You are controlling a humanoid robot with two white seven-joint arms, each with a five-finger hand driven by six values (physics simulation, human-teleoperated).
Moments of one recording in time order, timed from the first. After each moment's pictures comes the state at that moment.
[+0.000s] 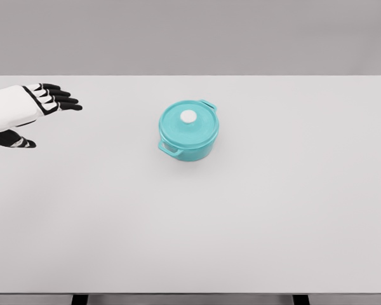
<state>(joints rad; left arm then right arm) -0.38 1.07 -0.32 -1.65 -0.28 -0.61 -0.42 0.00 0.00 -0.16 0.10 -0.02 -0.25 -0.38</state>
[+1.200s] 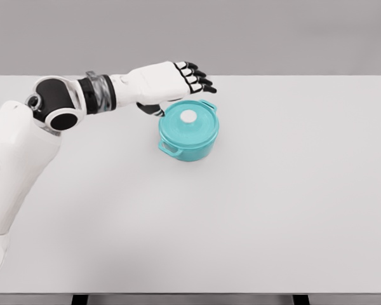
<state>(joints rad) -0.76 0.32 -0.48 -1.42 -0.76 -0.61 -0.61 0.00 0.00 -0.16 0.10 -0.02 -0.25 -0.38</state>
